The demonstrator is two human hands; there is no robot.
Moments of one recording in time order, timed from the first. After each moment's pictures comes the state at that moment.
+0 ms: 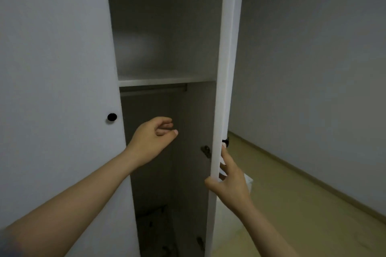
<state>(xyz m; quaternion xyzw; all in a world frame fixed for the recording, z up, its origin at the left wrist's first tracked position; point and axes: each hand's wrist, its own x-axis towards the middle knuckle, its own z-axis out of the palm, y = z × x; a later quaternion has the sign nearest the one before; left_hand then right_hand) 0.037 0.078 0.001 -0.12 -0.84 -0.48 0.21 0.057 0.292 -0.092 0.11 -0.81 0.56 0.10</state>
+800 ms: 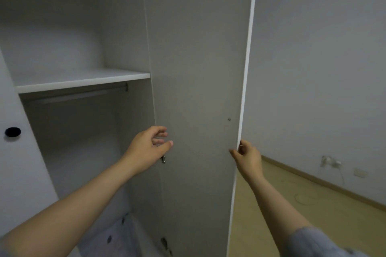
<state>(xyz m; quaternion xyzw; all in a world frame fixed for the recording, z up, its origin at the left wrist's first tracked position) 0.000 0.228 -0.027 -0.20 -0.85 -0.47 0.14 0.010 0.503 -0.105 -0.14 -0.83 0.46 0.30</state>
